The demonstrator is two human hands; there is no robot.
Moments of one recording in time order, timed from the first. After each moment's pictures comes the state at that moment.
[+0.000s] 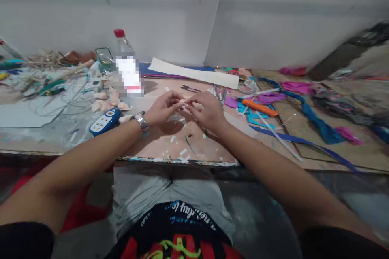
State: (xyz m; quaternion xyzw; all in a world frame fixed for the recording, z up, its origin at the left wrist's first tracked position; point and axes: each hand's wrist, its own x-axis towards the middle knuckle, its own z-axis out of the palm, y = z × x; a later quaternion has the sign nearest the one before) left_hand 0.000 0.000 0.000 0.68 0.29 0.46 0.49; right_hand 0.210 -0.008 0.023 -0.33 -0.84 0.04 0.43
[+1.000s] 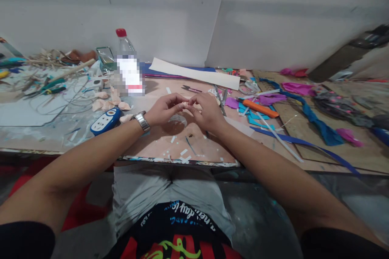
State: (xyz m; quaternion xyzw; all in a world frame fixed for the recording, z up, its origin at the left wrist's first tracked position) left_hand -0.005 -0.002 0.006 0.76 0.30 0.44 0.38; right_hand 0.210 -0.006 0.014 -0.37 -0.85 0.05 0.38
